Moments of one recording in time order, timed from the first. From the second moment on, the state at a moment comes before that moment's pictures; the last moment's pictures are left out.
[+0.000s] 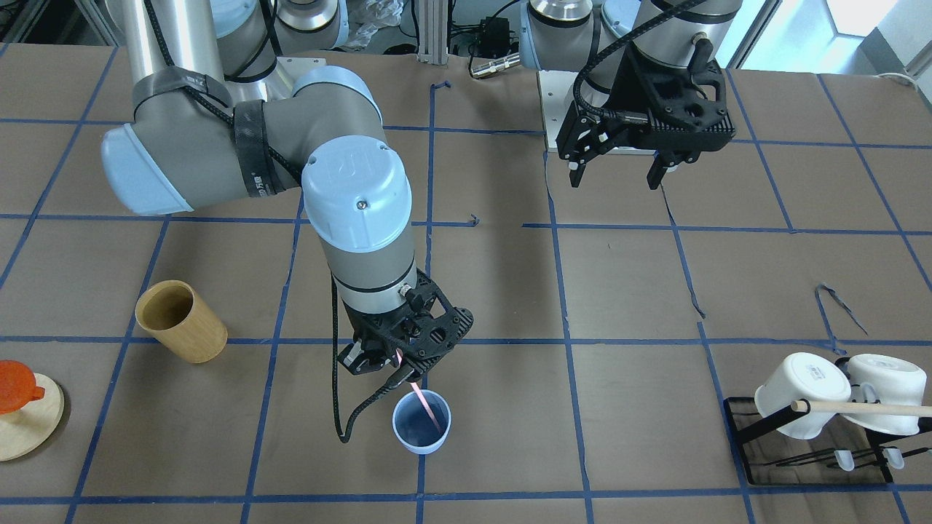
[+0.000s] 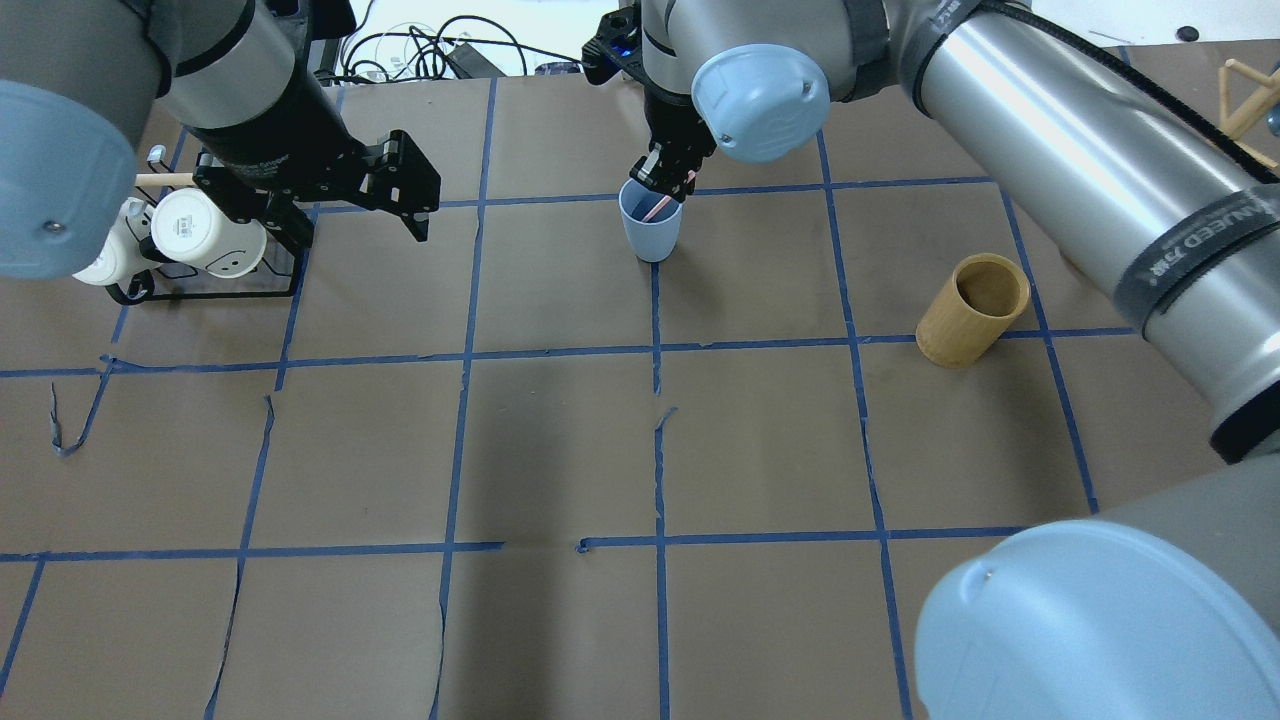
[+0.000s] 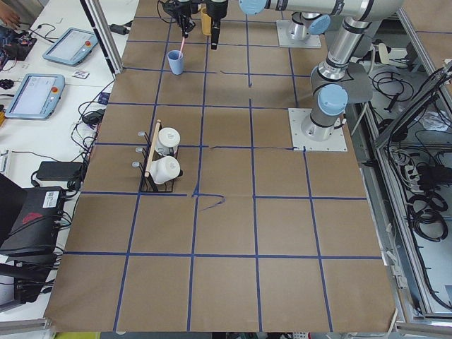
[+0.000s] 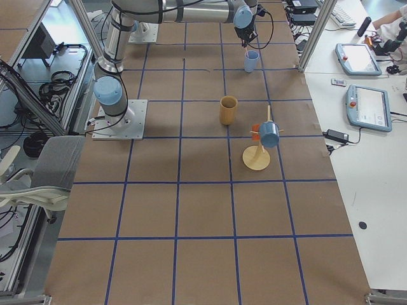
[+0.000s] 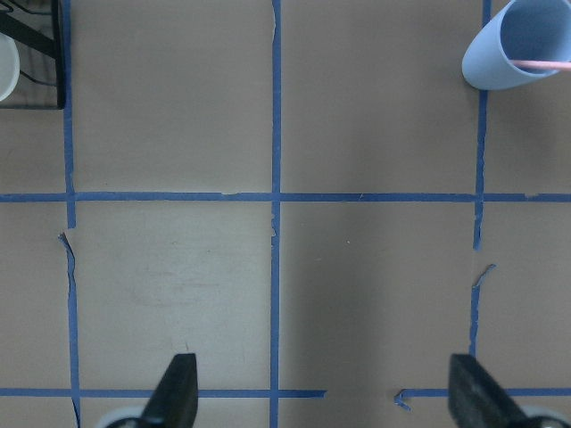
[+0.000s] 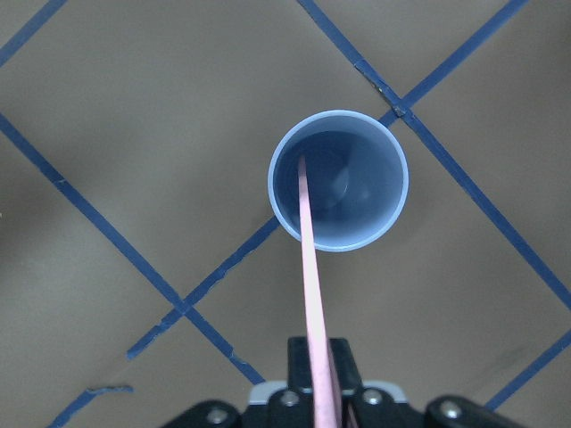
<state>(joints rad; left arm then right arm) -1.62 -1.54 -1.58 -1.51 1.57 -0.07 1.86 -1.05 1.26 -1.86 -1.55 -0.52</state>
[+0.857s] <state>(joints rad) -1.62 -1.54 -1.58 -1.51 1.56 -0.07 1.84 -1.07 1.19 -1.84 -1.56 -0.35</state>
